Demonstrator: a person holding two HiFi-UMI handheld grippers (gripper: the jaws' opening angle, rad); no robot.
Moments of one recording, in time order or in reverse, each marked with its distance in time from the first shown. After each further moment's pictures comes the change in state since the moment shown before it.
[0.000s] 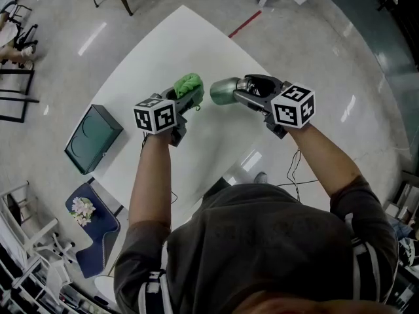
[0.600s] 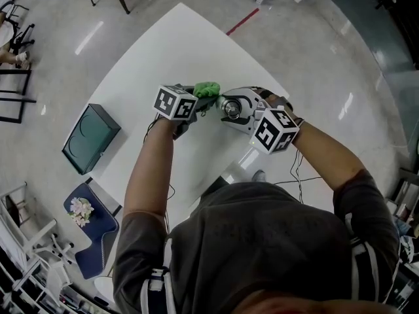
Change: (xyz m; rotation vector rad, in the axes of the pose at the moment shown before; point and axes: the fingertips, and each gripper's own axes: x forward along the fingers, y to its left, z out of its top) left arm 0.050 -0.017 -0.064 0.179 0.388 -0.129; right arm 0.021 0.083 -0.043 -0.948 0.270 0.137
